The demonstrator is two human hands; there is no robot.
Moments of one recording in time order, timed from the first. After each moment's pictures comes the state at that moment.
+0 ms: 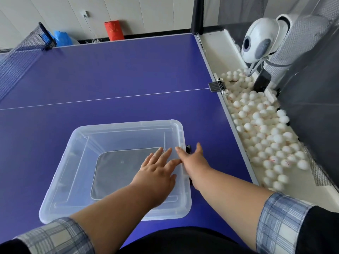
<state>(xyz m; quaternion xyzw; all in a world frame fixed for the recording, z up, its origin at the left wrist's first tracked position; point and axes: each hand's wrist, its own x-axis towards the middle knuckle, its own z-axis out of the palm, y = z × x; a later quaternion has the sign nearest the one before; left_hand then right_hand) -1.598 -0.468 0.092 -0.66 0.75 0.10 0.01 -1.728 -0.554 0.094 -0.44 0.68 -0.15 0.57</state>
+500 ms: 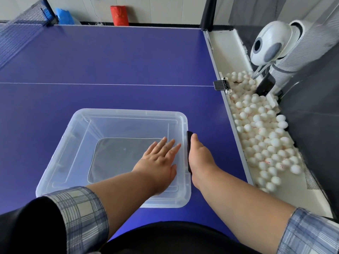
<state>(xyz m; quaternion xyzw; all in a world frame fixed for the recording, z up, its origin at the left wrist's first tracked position) -1.596 -0.470 0.083 -0.67 0.74 0.10 -0.01 -1.726 -0.537 0.113 -0.39 0.66 -0.22 0.60</state>
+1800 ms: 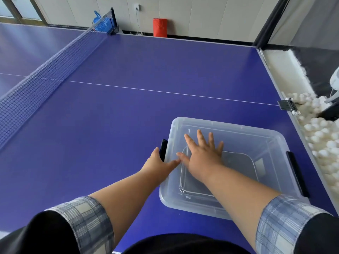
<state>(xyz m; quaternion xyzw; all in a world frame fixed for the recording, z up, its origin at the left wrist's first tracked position) -1.316 -0.368 0.088 -0.81 0.28 0.44 -0.28 -1.455 -0.471 0.090 -0.86 0.49 0.08 0.11</state>
